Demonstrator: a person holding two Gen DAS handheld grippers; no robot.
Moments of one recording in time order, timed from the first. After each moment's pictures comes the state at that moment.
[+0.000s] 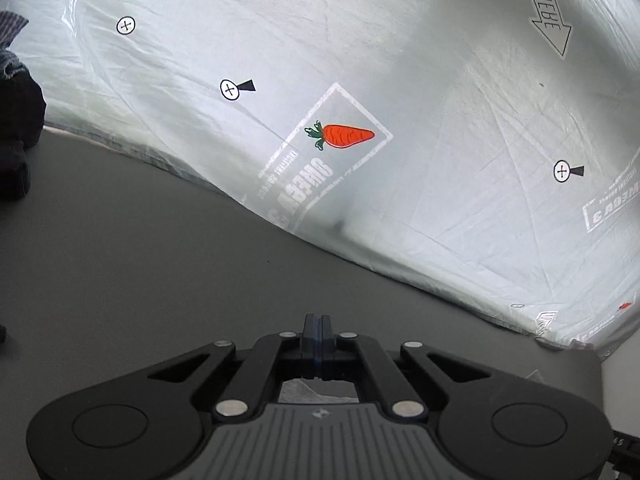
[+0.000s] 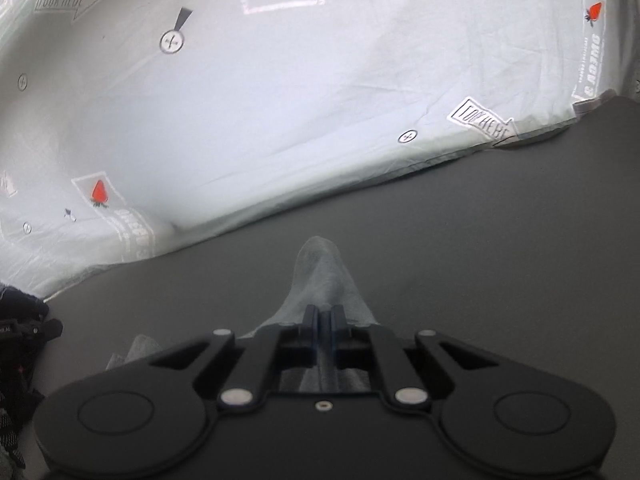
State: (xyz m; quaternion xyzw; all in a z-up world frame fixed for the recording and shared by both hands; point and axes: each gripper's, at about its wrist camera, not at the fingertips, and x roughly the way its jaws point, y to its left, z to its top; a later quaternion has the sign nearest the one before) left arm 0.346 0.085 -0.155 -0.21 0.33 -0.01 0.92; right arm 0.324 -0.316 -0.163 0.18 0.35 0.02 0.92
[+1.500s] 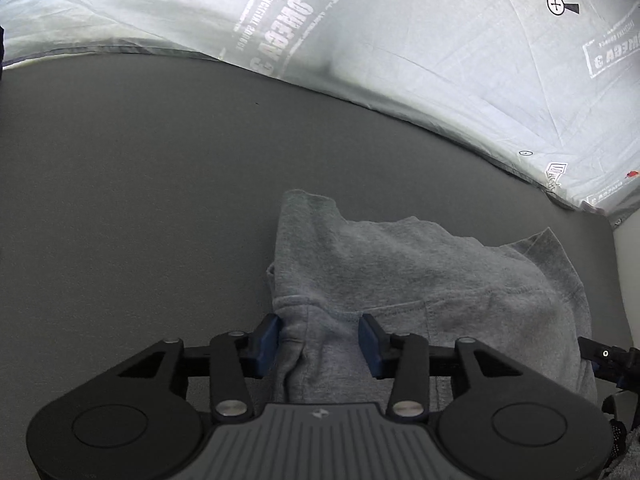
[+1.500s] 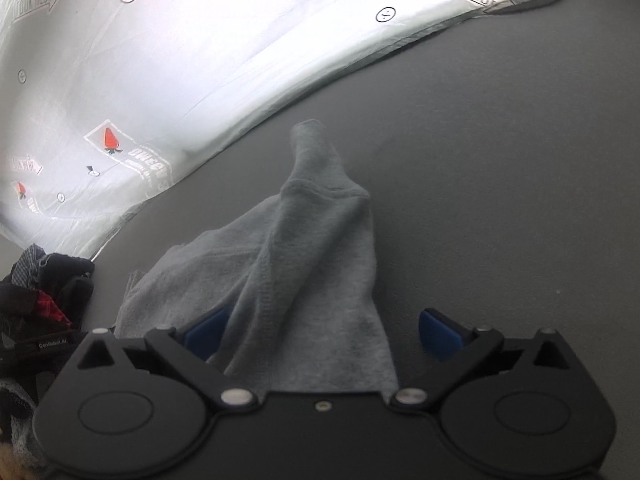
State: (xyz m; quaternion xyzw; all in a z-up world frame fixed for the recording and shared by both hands) left arm 0.319 0.049 -0.221 -0.16 0.48 -0.09 0.86; right arm 0.289 -0.354 -0.245 0.25 0.44 0.14 0.85
